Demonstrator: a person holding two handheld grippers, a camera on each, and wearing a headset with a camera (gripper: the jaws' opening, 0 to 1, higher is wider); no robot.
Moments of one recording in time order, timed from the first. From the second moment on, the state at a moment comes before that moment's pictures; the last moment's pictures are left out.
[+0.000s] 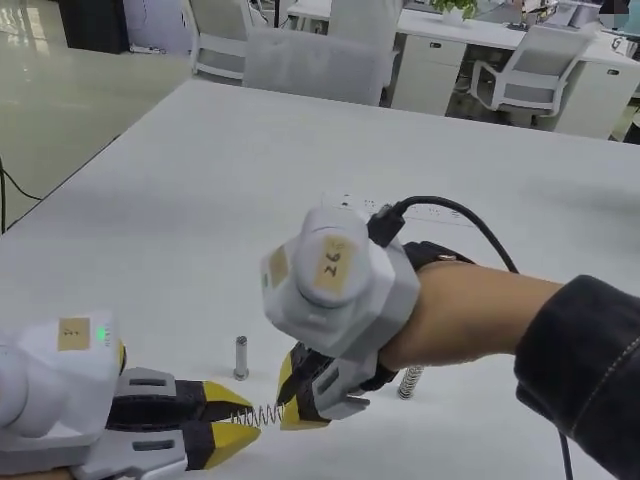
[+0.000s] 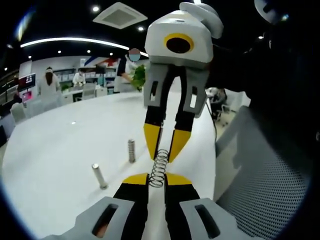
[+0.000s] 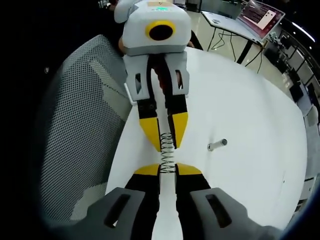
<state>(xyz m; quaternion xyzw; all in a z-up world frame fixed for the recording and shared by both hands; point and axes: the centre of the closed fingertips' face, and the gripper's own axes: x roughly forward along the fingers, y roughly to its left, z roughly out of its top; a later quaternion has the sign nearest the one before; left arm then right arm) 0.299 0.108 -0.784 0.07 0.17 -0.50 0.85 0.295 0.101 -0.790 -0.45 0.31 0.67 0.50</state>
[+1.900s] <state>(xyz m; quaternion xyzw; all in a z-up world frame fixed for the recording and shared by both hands) 0.299 0.106 -0.779 0.04 0.16 -0.50 0.85 0.286 0.129 -0.768 -0.42 0.28 0.68 0.52</state>
